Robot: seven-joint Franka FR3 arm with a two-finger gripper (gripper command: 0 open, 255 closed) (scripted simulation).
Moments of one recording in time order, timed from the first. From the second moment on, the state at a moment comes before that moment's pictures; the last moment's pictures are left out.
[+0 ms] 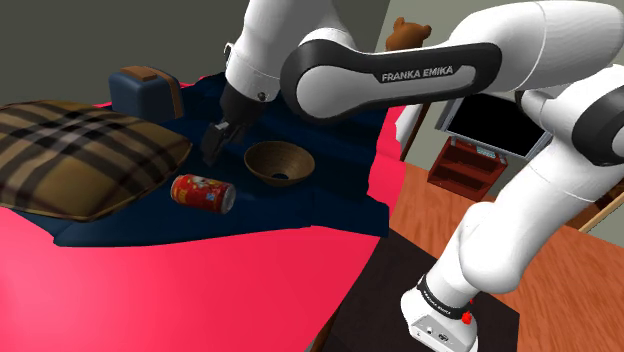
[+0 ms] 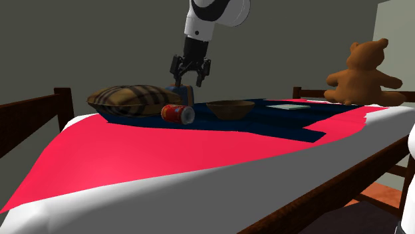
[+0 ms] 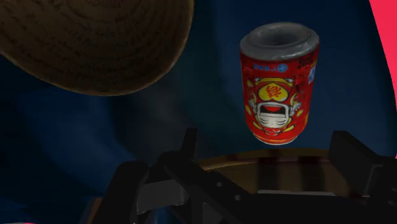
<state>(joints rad) 0.16 -0.10 0.44 -1.93 -0.07 2.20 0.22</state>
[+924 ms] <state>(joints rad) 0.18 0.02 0.47 -1.90 -0.15 2.29 0.28</state>
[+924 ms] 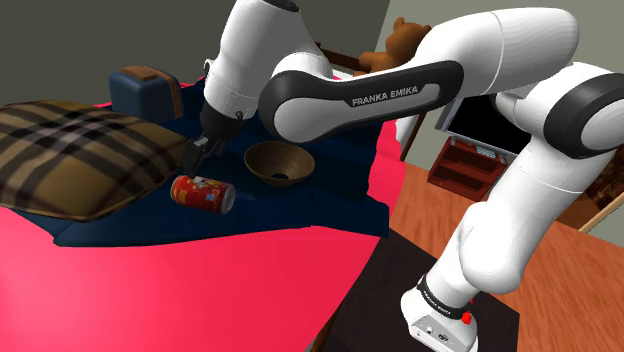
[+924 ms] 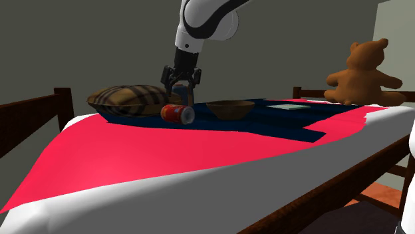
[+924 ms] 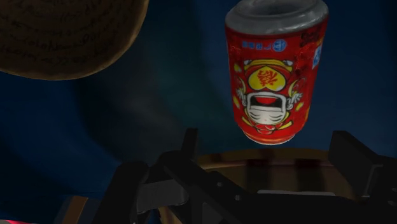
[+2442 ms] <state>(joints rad) 0.17 0.29 0.47 -1.64 0.00 2.14 0.10</state>
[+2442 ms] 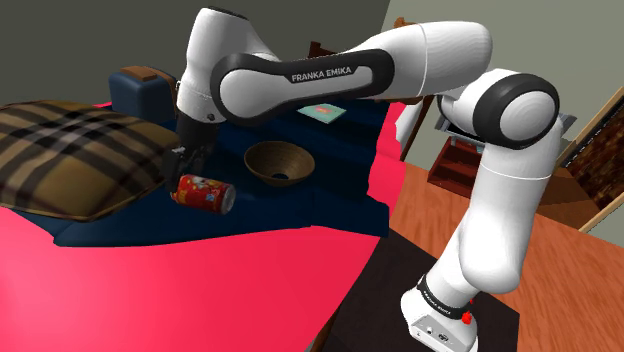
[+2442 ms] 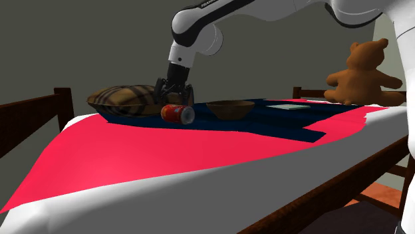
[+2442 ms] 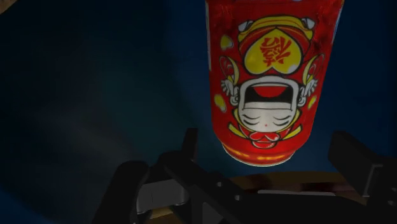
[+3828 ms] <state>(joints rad) 0.17 0.30 0.47 -1.64 -0.01 2.15 0.10</state>
